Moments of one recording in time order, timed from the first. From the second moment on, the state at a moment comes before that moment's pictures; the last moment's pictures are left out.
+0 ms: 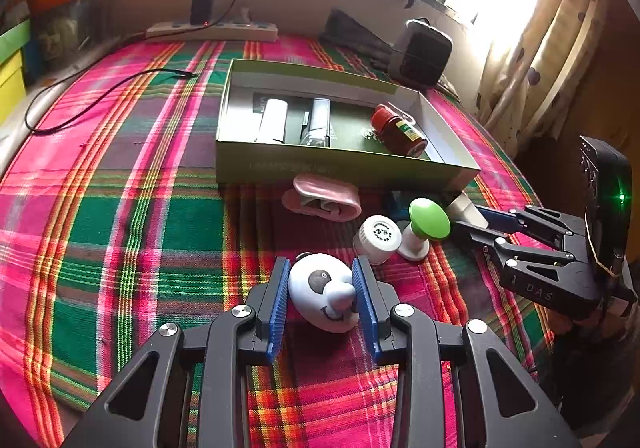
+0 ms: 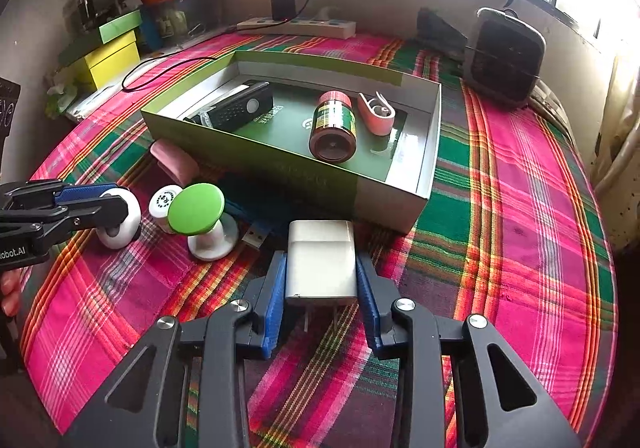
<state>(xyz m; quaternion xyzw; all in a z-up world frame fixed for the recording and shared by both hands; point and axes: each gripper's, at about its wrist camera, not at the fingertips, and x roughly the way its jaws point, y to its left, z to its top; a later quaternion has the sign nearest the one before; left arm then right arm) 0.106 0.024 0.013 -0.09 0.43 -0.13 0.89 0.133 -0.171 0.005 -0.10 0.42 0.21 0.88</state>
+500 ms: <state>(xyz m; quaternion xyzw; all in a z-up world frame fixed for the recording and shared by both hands) 0.101 0.022 0.023 -0.08 0.42 -0.13 0.90 0.127 -0.174 0.011 -0.10 0.41 0.21 0.88</state>
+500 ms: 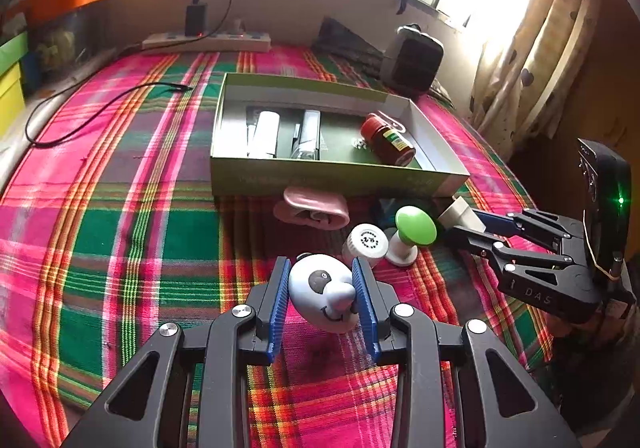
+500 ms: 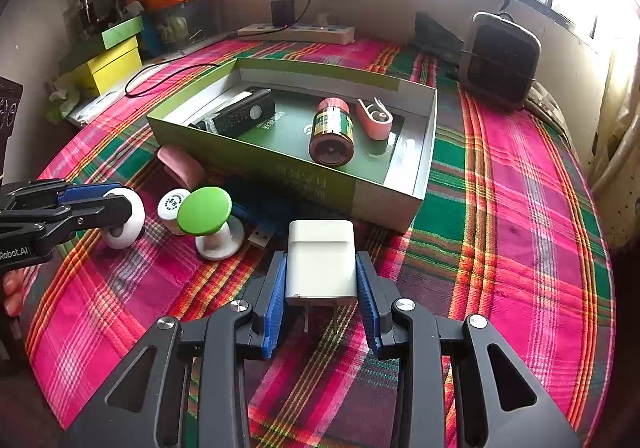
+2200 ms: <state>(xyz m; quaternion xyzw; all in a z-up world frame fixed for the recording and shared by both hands) 0.194 -0.011 0.066 -0.06 0.40 -0.17 0.90 0.191 -0.181 0.051 -0.06 0.39 0.17 0.90</state>
